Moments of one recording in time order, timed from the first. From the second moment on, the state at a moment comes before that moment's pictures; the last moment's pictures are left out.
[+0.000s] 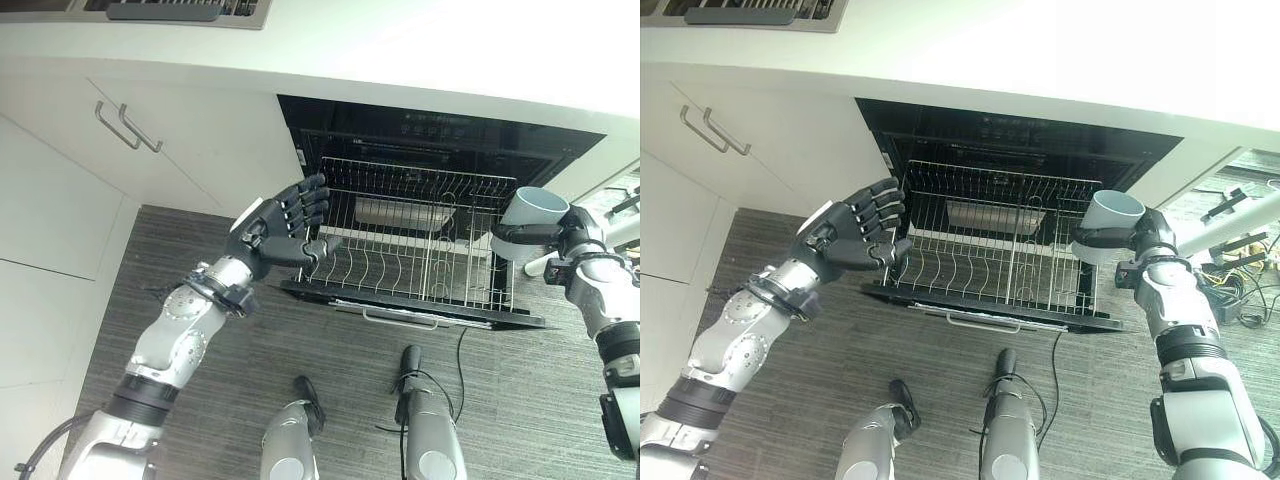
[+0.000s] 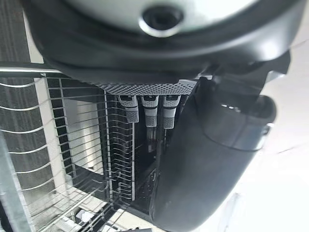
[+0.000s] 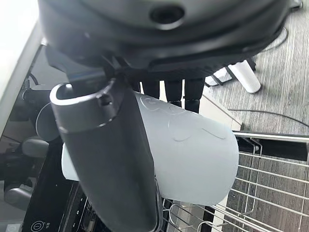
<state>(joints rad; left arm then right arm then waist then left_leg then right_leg) -0.39 0.65 -0.19 0.03 -0.75 0.08 -0.20 -0.71 -0.76 0.11 0.80 0.45 0.19 -0.10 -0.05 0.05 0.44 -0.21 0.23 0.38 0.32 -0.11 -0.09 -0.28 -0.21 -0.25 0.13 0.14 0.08</state>
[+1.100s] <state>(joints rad) -0.45 0.68 -0.19 -0.02 -0.82 0.09 -0.20 -0.81 -0.75 0.18 0.95 0.48 0.21 -0.07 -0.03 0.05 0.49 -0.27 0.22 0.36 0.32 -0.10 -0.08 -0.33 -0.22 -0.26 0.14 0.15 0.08</state>
